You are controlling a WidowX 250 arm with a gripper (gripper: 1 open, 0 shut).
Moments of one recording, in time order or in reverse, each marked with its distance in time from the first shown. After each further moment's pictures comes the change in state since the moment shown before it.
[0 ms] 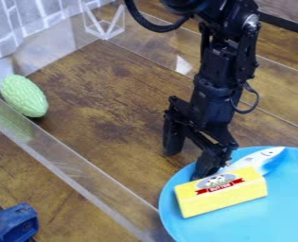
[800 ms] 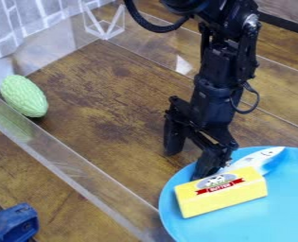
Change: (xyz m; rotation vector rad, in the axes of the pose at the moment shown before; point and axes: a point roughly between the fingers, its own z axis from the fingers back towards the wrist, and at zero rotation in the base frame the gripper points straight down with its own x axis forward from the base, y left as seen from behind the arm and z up) arm 0.000 -0.009 0.000 -0.014 -0.001 -0.030
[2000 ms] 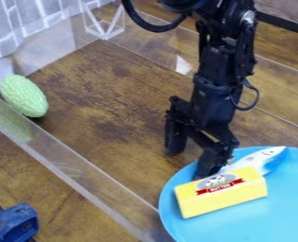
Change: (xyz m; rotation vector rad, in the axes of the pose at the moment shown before) arm 0.003 -0.018 0.000 -0.028 -0.009 -0.056
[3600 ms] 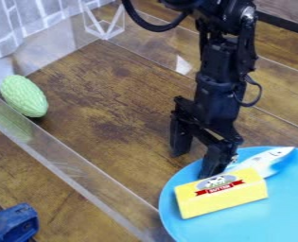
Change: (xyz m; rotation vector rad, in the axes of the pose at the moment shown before) arm 0.006 -0.018 0.000 -0.043 -0.010 -0.071
